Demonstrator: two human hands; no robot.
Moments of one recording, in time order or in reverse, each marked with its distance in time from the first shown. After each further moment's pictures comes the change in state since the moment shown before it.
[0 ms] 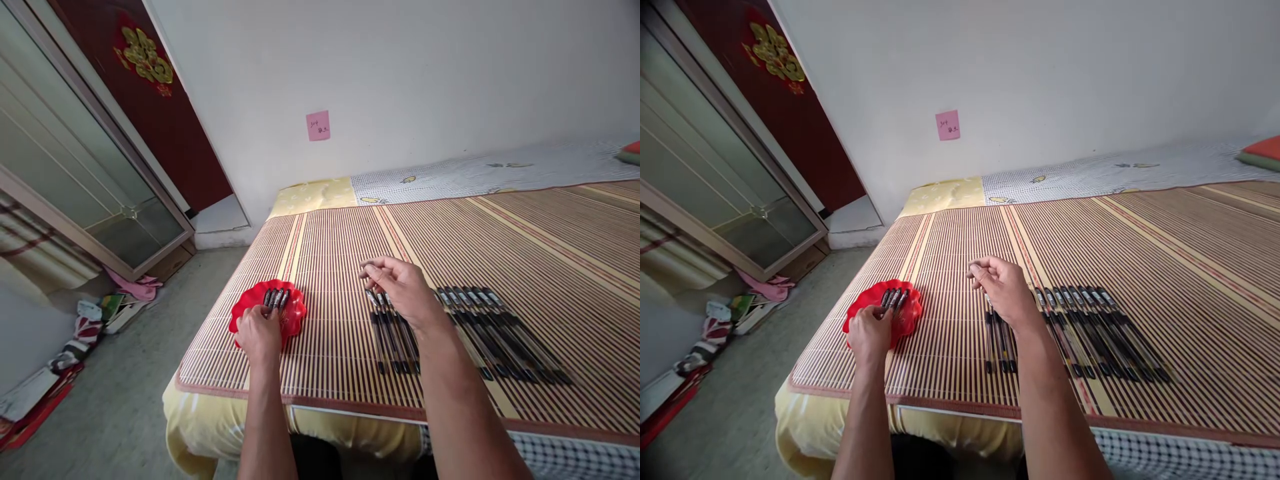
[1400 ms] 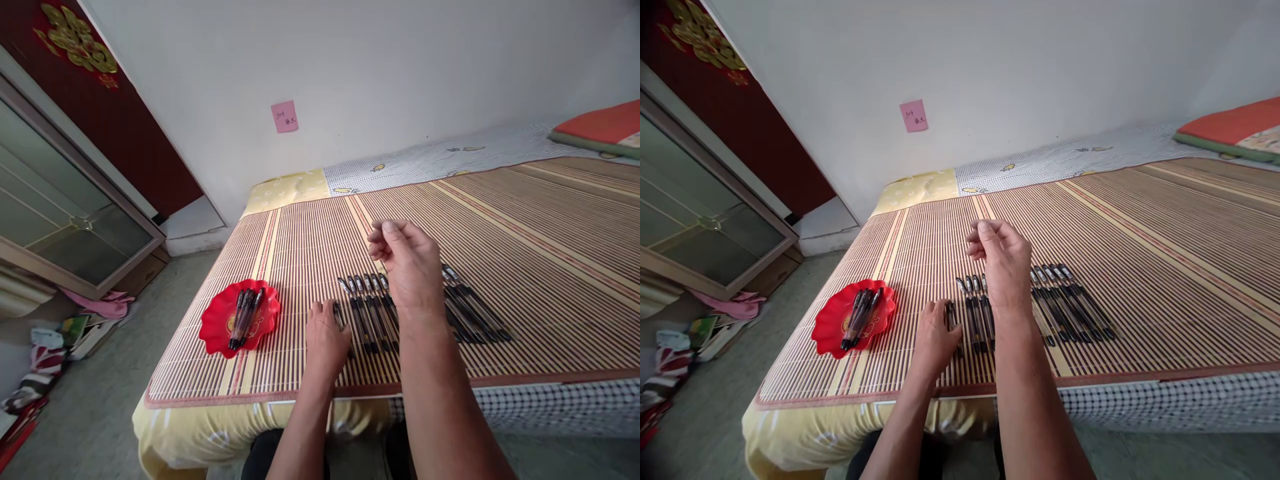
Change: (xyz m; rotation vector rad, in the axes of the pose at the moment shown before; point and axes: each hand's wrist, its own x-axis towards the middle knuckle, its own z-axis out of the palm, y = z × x) left_hand -0.109 0.090 0.043 -0.209 -0.467 0.564; right_hand -0.011 -0.036 -0.020 0.329 0.487 -0.237
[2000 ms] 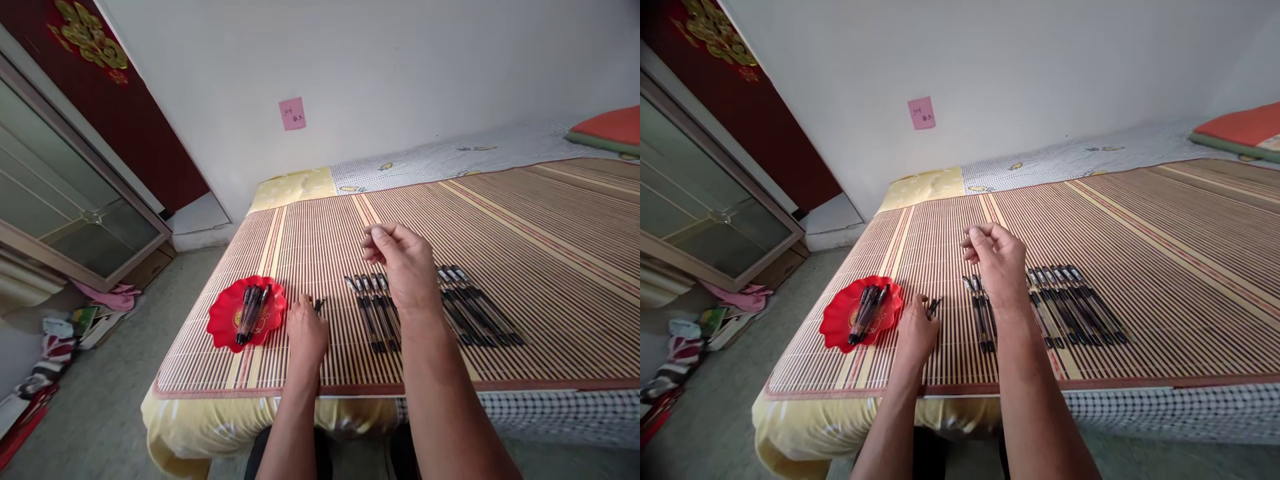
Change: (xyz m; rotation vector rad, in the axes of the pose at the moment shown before) left_hand 0.015 -0.037 -0.018 0.152 0.137 -0.159; right_hand -0.006 0.001 0.011 -0.099 -0.094 0.056
